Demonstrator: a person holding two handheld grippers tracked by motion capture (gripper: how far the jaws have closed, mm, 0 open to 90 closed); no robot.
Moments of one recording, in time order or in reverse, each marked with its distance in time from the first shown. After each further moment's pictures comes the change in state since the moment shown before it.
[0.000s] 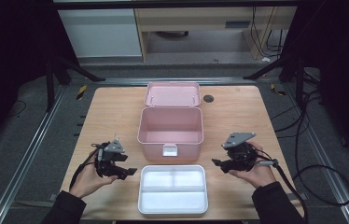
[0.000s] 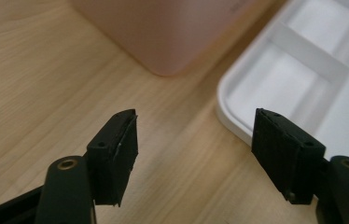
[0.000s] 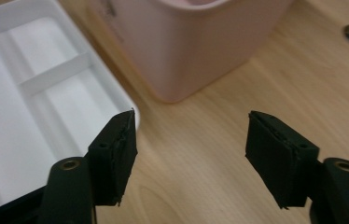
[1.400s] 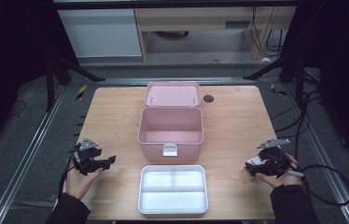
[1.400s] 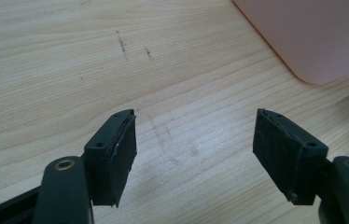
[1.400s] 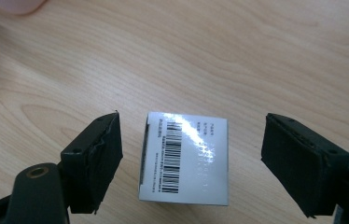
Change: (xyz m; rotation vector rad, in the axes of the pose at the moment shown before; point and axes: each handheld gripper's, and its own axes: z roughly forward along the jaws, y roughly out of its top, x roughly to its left) left arm 0.044 -0.046 -0.011 -0.112 0.274 -0.262; right arm -0.038 -0.077 -0.025 0.194 -0.245 0.329
